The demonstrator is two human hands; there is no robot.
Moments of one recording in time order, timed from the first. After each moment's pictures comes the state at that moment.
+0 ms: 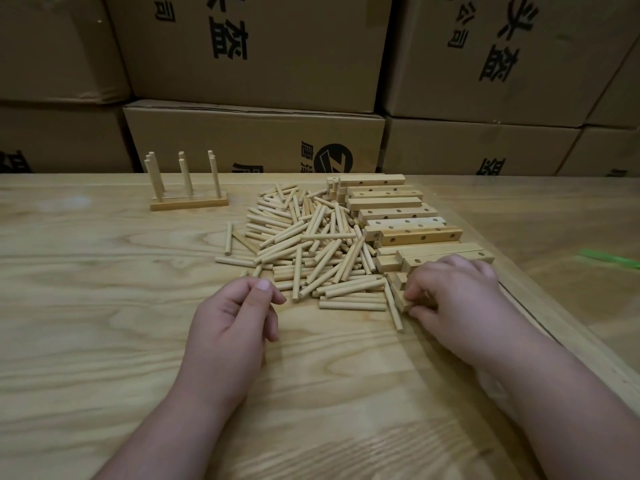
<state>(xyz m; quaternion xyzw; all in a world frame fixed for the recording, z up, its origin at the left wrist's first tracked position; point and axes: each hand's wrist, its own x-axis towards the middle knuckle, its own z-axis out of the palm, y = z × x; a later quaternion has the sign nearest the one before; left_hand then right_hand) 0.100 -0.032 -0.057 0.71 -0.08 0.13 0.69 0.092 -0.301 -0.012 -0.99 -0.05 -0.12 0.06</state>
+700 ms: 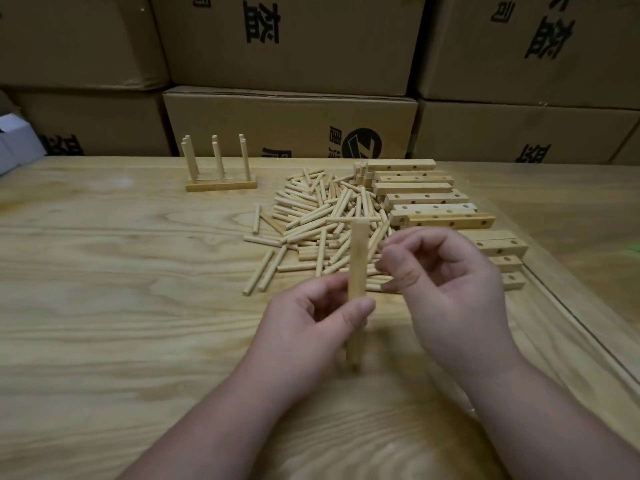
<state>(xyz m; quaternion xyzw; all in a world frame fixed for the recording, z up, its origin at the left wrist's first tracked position) 0.068 -0.068 -0.045 0.69 -0.13 0.01 0.72 0.069 -0.229 -0.016 -0.71 -0.15 -0.27 0.63</state>
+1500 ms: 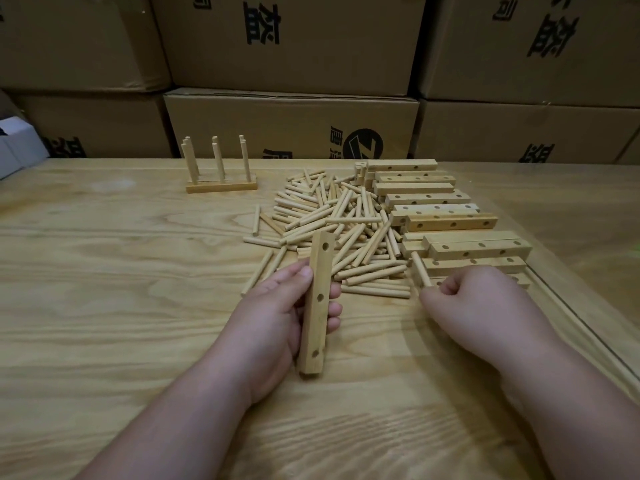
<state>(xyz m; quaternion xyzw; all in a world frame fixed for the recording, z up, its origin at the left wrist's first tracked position) 0.086 -0.056 -0.035 0.50 0.03 -0.11 0.86 0.084 -0.278 -0.018 -0.96 0.16 -0.06 0.21</state>
